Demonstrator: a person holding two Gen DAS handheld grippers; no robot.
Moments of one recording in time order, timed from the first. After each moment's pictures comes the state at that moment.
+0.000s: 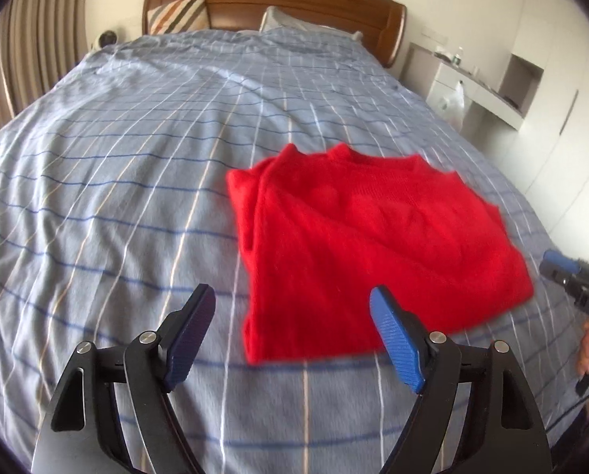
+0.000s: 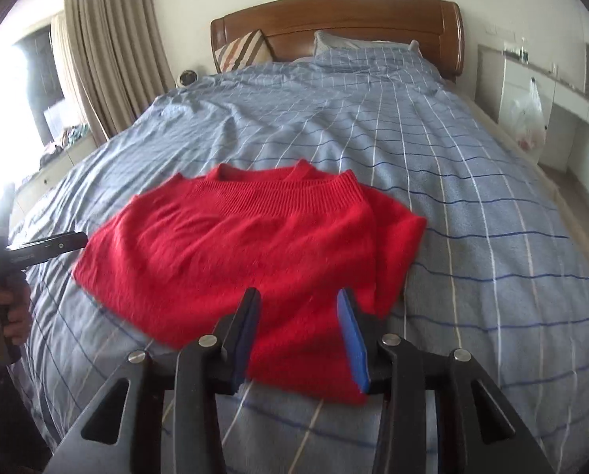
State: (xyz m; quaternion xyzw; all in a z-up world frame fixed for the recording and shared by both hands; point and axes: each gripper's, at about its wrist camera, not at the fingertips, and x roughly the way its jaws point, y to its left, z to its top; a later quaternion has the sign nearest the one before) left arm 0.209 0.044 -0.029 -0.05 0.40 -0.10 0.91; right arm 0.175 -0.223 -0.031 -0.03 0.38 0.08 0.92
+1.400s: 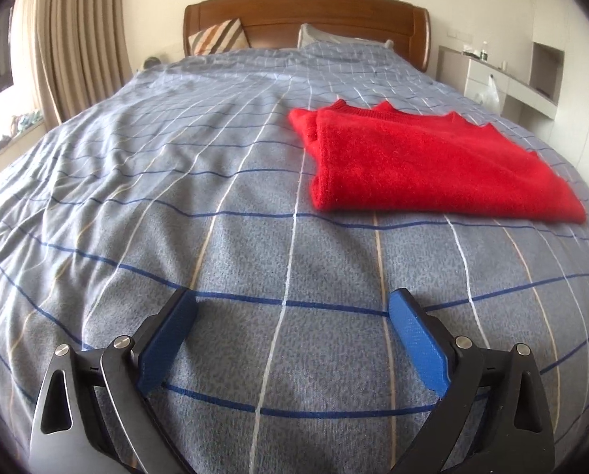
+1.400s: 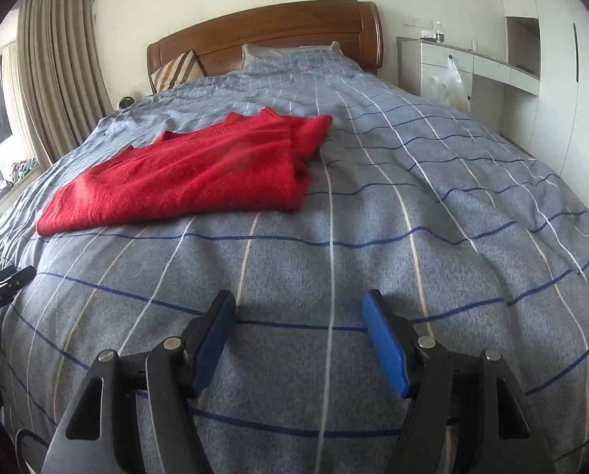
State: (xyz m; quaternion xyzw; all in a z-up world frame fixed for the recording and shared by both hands) left arm 0.144 0.062 -0.098 0.00 0.35 -0.01 0.94; right arm 0.087 -0.259 -0.112 0.04 0.34 -0.02 0.94
